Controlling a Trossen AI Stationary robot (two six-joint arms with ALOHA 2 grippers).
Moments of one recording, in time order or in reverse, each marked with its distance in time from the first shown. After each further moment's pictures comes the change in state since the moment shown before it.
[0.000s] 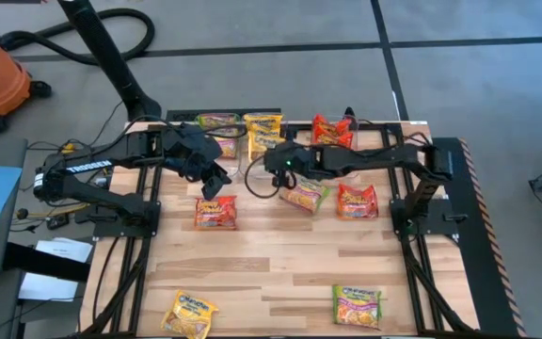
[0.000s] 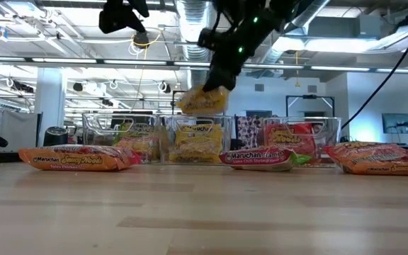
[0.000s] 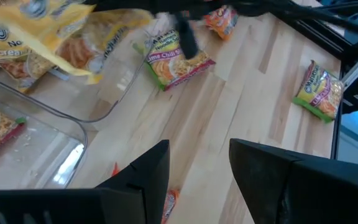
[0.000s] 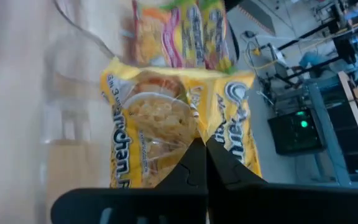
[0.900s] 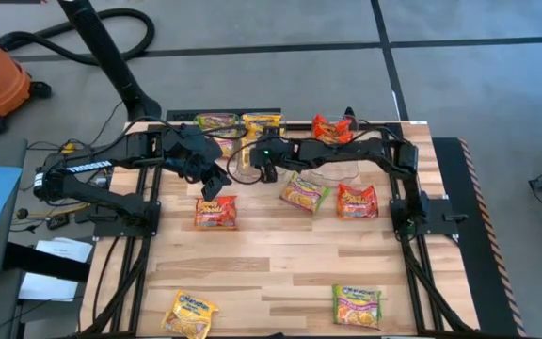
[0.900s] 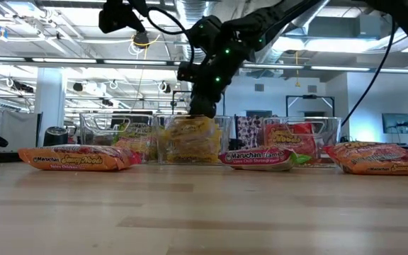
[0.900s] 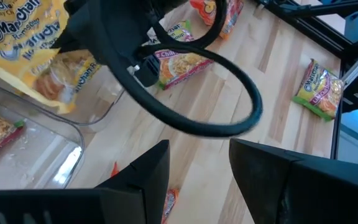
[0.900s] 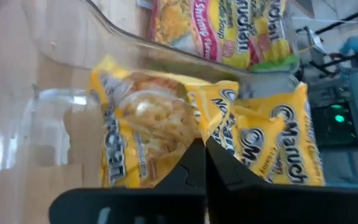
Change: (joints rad) left arm -0.007 0.000 0.000 -0.002 -0.003 -0.001; right arm -0.107 0.265 0.195 -0.062 -0.066 -0.064
